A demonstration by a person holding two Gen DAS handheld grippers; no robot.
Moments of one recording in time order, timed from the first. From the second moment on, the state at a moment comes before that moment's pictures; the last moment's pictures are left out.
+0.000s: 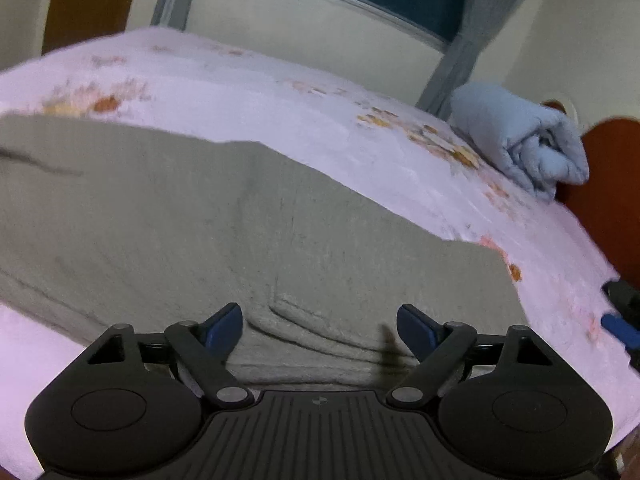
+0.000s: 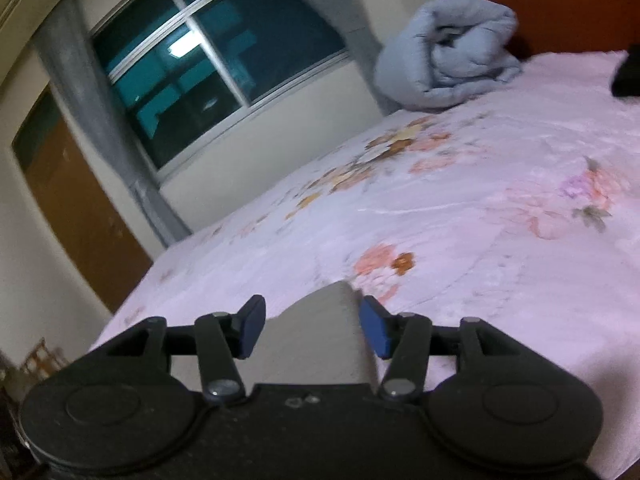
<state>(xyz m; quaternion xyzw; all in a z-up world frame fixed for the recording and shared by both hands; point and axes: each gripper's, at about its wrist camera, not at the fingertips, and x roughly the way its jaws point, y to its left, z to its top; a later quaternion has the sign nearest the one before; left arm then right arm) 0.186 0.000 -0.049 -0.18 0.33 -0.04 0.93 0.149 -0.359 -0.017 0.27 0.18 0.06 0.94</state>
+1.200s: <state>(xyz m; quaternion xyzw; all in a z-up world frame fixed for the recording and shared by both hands) 0.181 0.025 -0.046 -0.19 0.32 -0.06 0.93 0.189 -0.333 -0.049 0.31 0.29 0.15 0.89</state>
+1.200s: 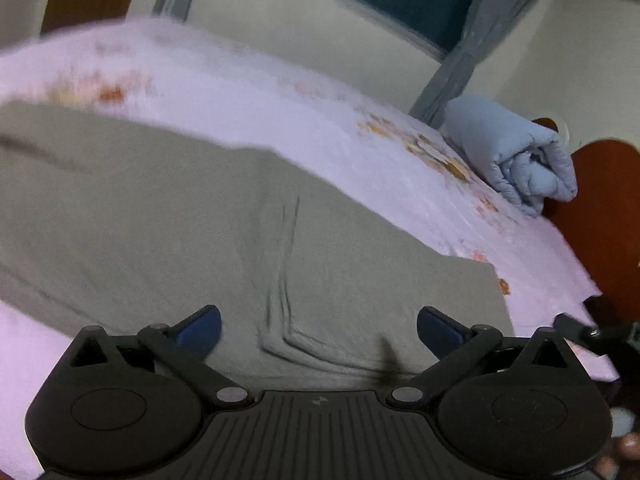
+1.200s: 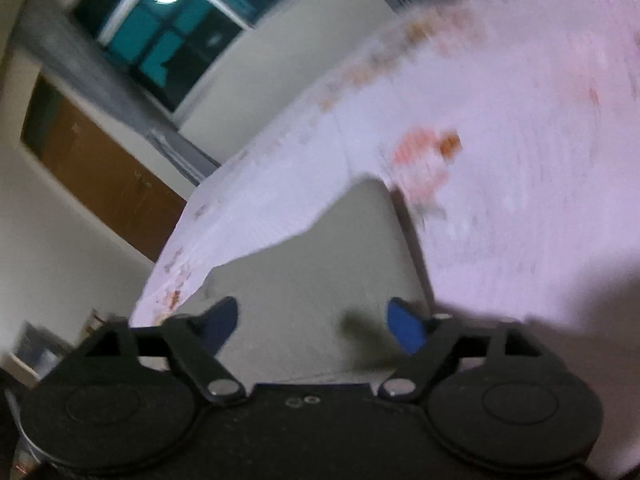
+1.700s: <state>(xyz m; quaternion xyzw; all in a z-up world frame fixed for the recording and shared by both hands) 0.154 0.068 -0.030 -0.15 0.32 -0.03 0.93 0.172 -0.306 -0.021 0.23 0.27 0.13 0.92</state>
